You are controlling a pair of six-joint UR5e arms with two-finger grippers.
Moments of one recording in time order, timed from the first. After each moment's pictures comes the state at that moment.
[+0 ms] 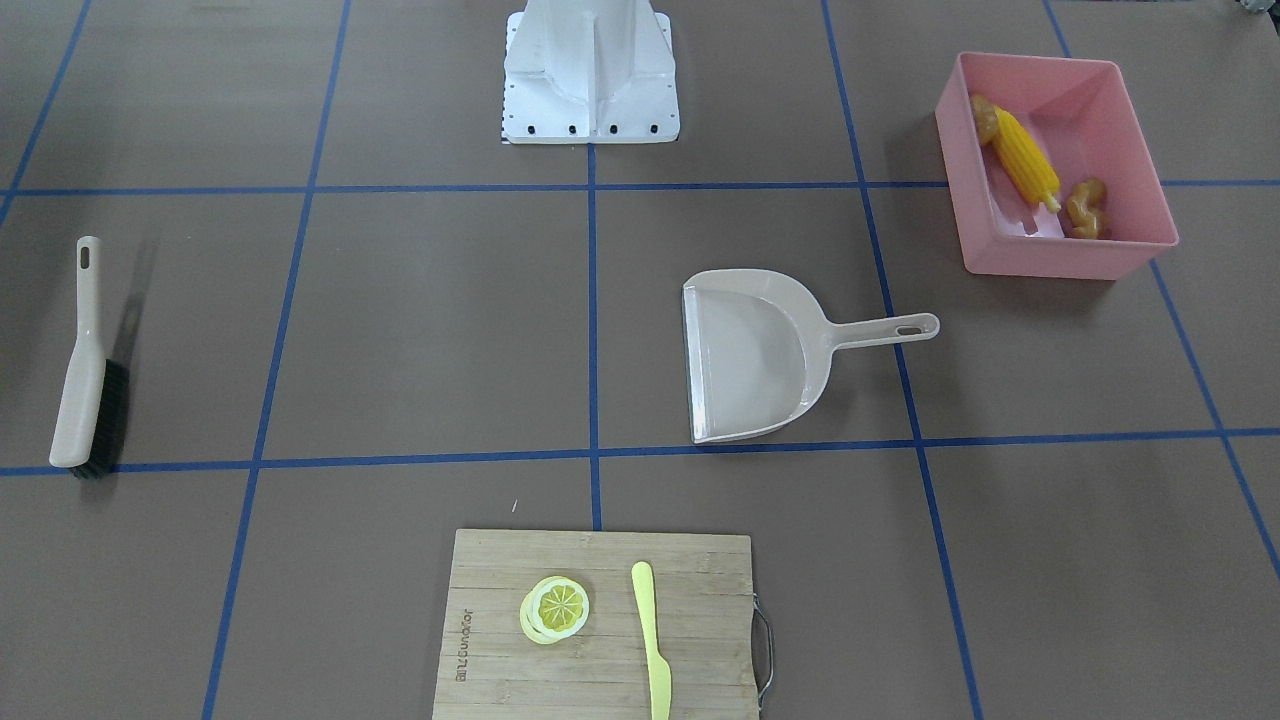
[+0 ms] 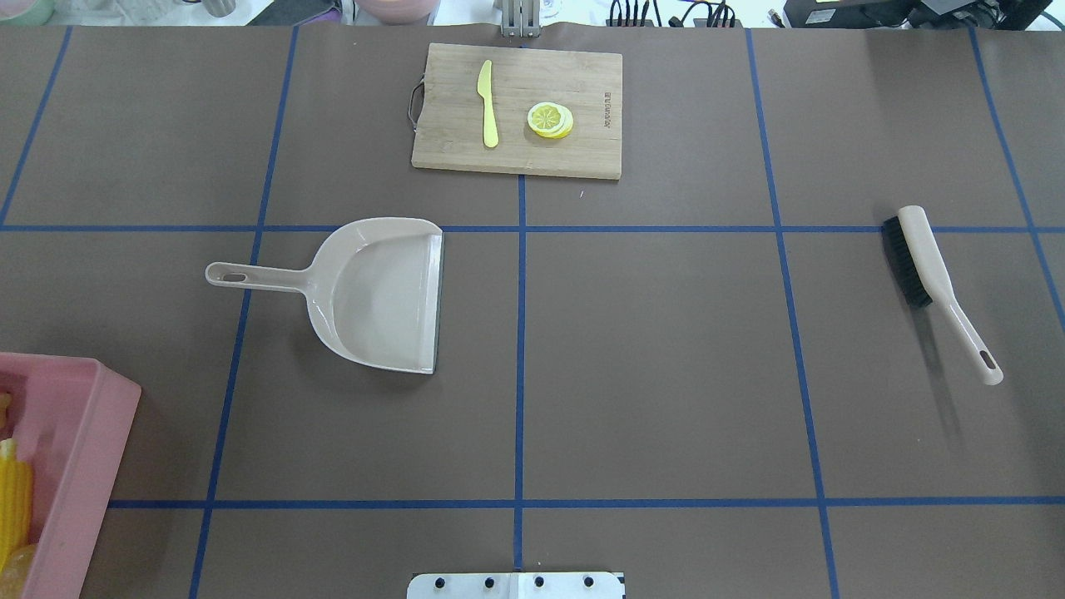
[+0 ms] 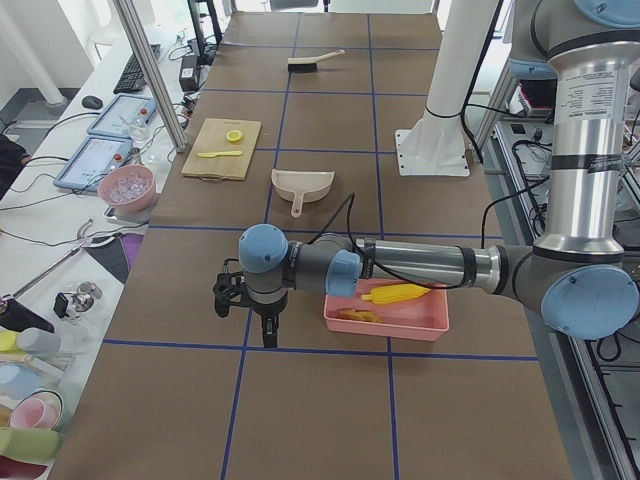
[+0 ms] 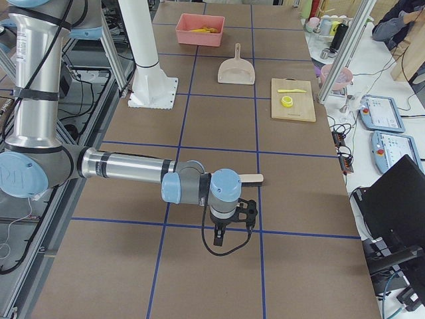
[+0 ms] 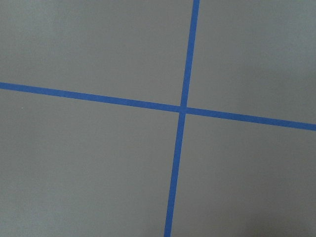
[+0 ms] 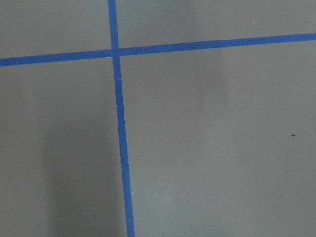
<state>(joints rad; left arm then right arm) -1.55 -1.55 -1.66 -1.66 -2.36 -0.24 1.58 -1.72 1.64 -1.52 2.33 0.08</state>
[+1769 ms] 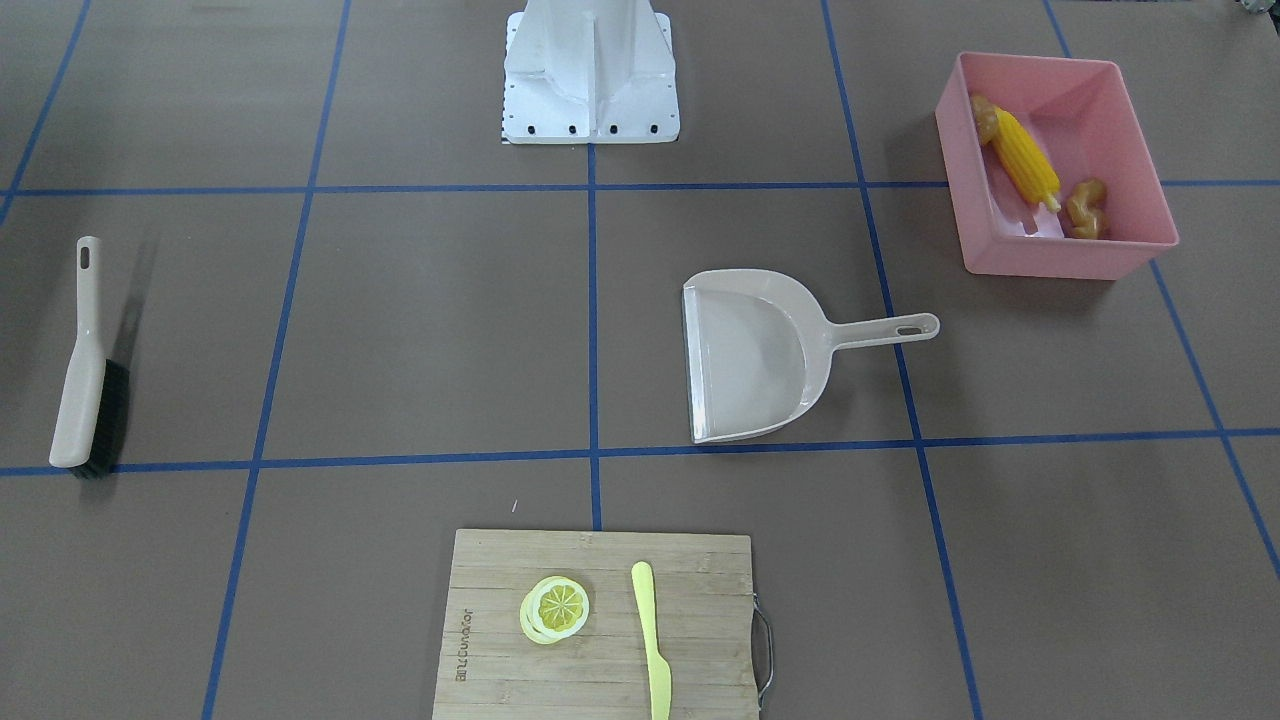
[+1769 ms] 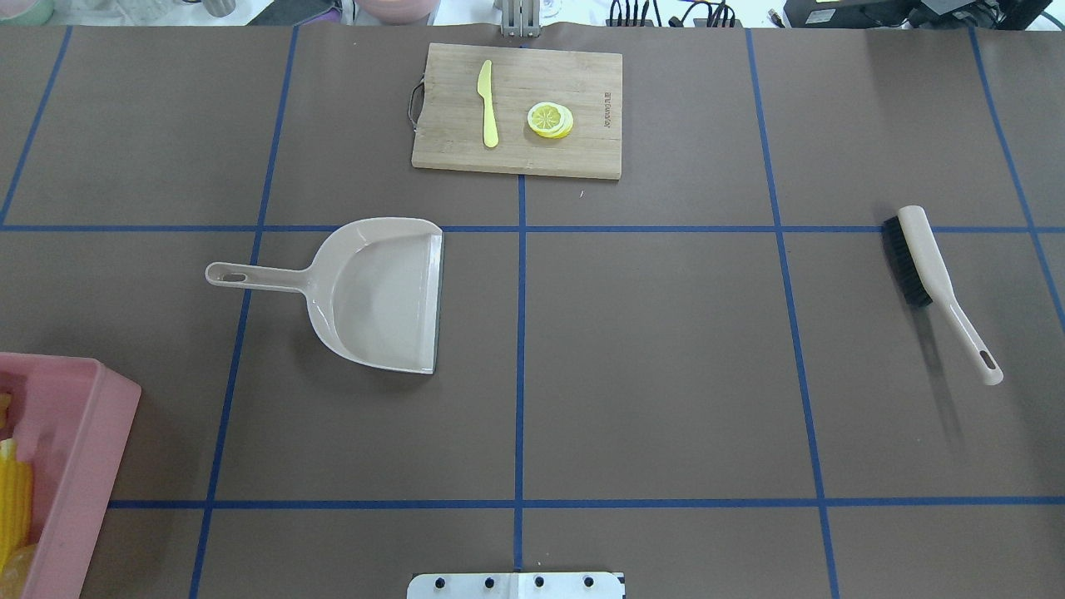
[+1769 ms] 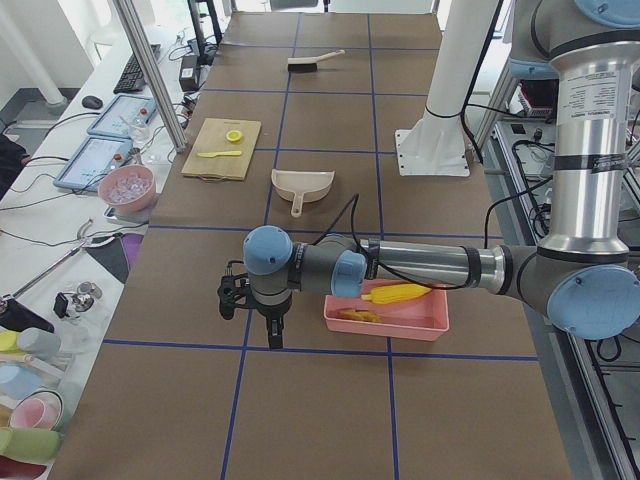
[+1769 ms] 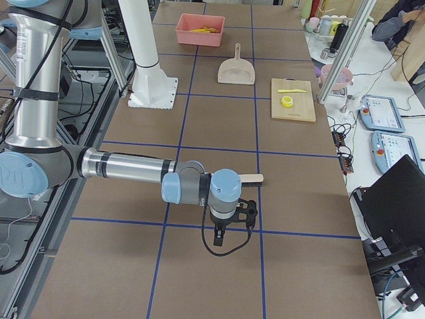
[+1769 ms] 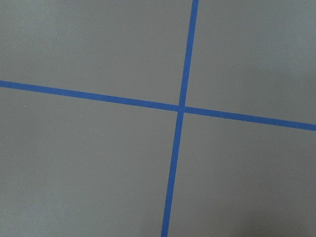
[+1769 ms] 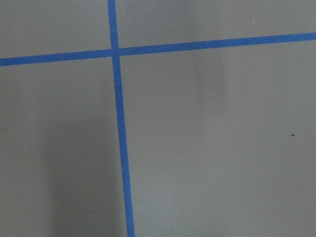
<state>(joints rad) -1.55 -1.53 -1.66 -1.65 -2.37 -0.25 1.58 -1.72 1.64 -1.52 2.33 0.08</state>
